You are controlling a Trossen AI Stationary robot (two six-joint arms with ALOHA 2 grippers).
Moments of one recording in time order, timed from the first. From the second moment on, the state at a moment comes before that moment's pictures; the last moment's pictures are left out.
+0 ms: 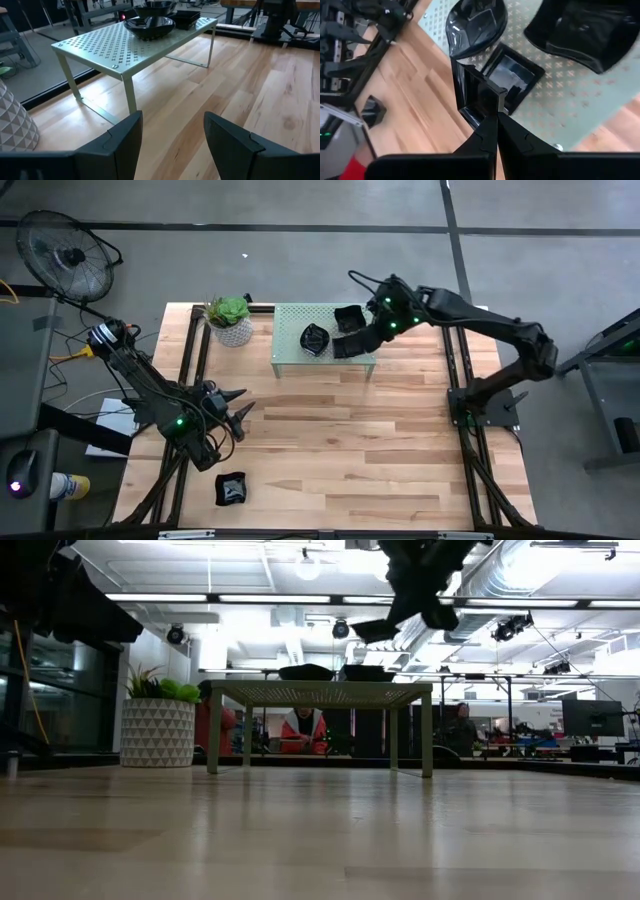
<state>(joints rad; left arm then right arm) -0.87 1.15 0.59 -0.81 -1.31 -1.38 -0.45 1.44 1.40 -0.85 -0.27 0.54</state>
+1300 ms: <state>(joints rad) -0.87 1.15 0.59 -0.81 -1.25 -1.38 -0.53 1.59 1.40 -0.73 -0.39 0.65</state>
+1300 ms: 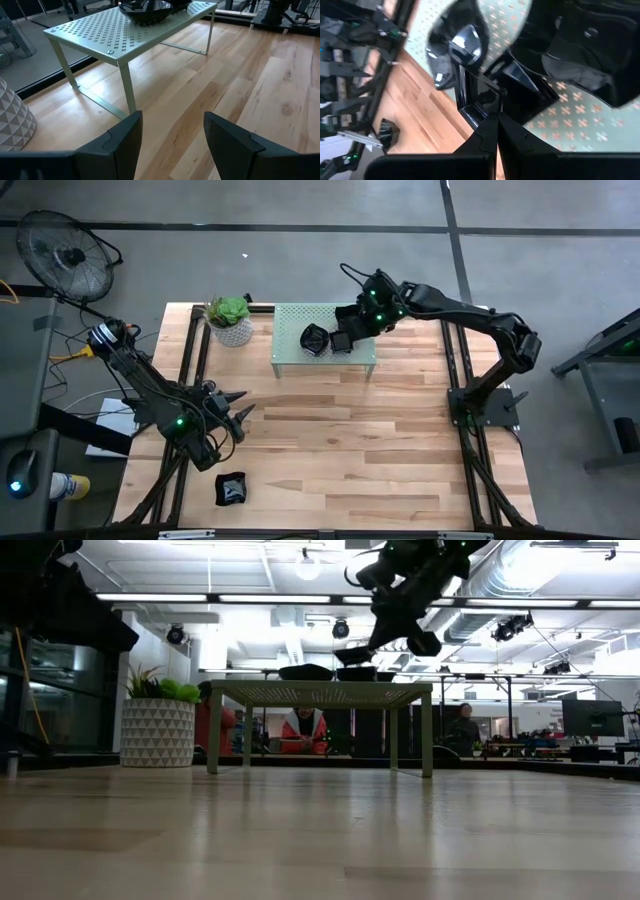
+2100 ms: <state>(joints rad) -0.87 1.15 0.59 -0.81 -1.25 -1.38 -0.48 1.58 1.40 -0.72 -0.22 0.71</state>
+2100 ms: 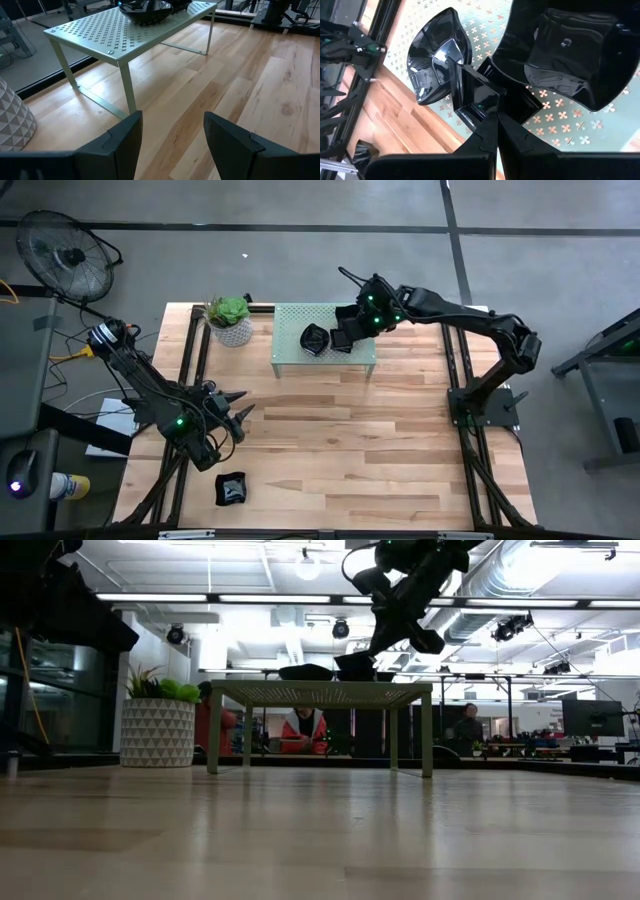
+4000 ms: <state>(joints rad) -0.87 1.15 0.59 -0.81 -1.15 -1.38 -0.36 1.43 1.40 -0.81 -0.06 0.61</state>
